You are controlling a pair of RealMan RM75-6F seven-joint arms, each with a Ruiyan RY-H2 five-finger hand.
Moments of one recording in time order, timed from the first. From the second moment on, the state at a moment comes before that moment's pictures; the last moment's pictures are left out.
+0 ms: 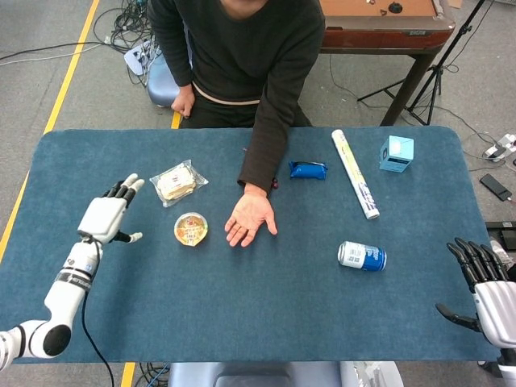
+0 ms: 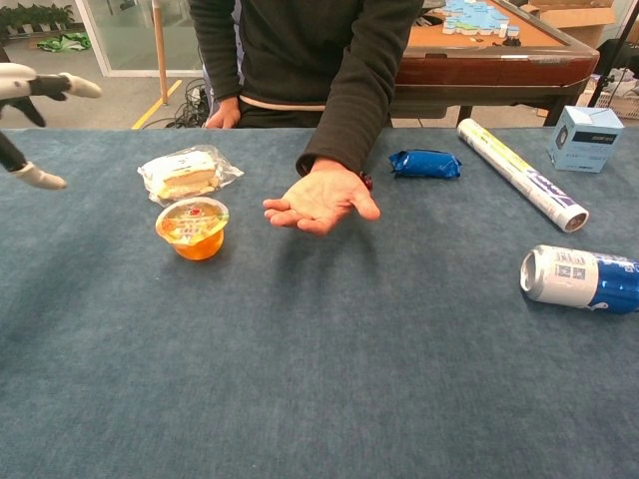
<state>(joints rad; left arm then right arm) -0.71 -1.18 -0.07 -1.67 0.92 1.12 0.24 -0.02 -0.98 -0.01 -1.74 -1.66 1.57 0.07</state>
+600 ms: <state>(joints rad) -0.37 -1.16 0.04 -1.80 1.19 1.50 0.22 0.01 -0.99 -0.02 -1.73 -1.69 1.55 0.10</state>
